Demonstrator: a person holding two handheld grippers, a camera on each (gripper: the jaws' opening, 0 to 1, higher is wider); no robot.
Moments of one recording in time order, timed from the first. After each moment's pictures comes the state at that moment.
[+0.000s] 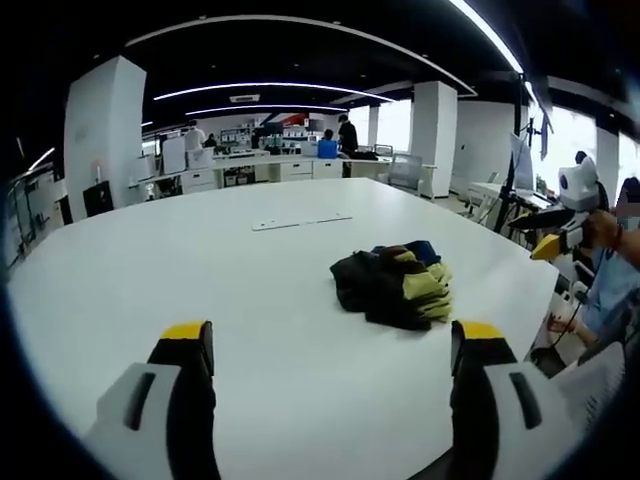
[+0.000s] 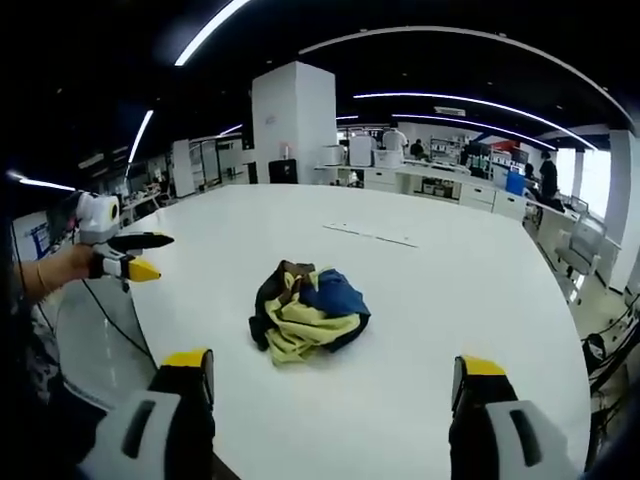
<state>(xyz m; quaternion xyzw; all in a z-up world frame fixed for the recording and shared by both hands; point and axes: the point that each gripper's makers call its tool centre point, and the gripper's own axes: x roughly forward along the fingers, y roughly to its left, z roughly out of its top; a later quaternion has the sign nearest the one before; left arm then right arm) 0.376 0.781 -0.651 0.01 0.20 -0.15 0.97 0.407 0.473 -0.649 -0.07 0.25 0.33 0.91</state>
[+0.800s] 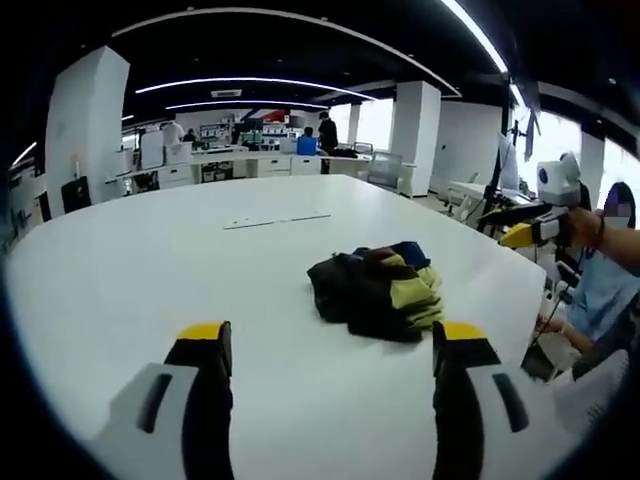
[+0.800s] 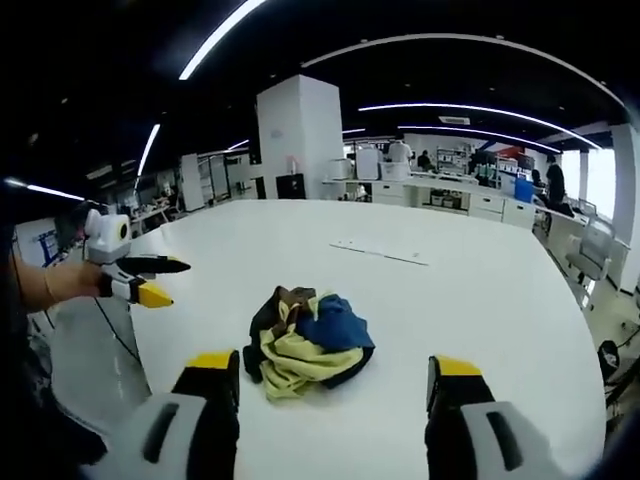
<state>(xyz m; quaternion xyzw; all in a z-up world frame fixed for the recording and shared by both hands) 0.412 0.752 -0.670 -0.01 0.21 -0.21 0.95 0.450 0.501 -0.647 -0.04 0.22 0.36 0.90</state>
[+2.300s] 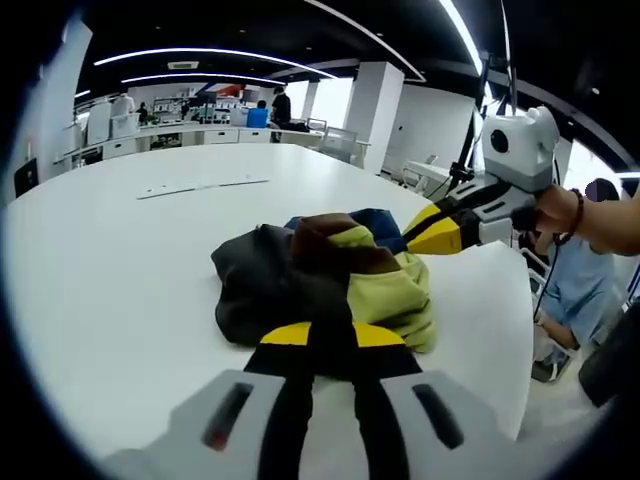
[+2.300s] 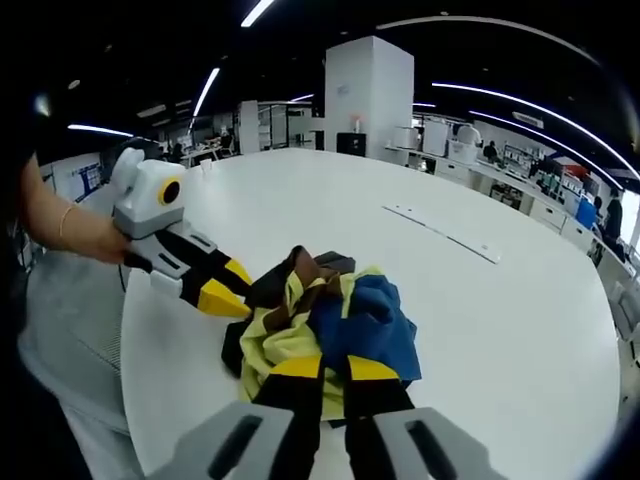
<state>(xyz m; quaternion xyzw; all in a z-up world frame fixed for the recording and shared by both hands) 0.464 0.654 -0.738 -0.02 0.25 -0.31 0.91 0.484 0.564 -0.713 -0.16 0.27 0.46 0.83</state>
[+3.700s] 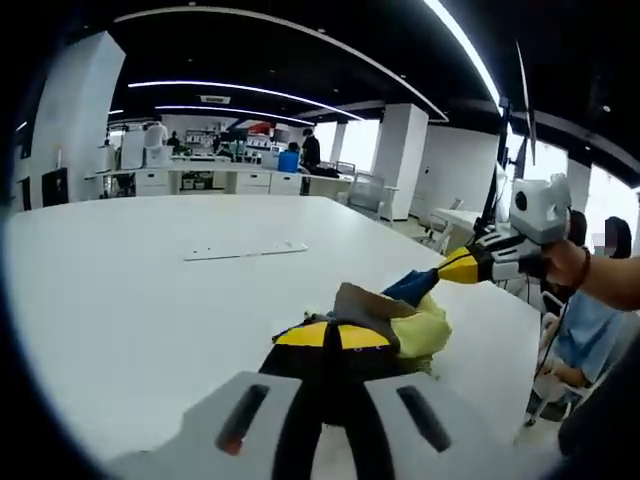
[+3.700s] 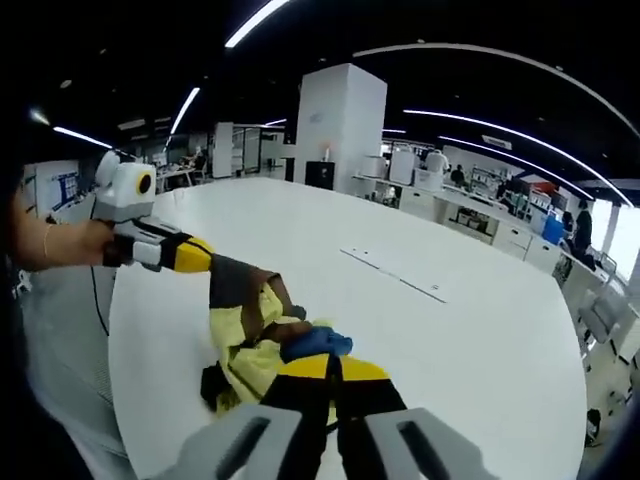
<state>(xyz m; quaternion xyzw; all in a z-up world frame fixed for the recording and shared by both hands) 0.498 0.704 -0.633 -0.05 0.16 -0.24 0.96 0.521 0.541 -0.636 -0.15 0.20 0.40 0.88</state>
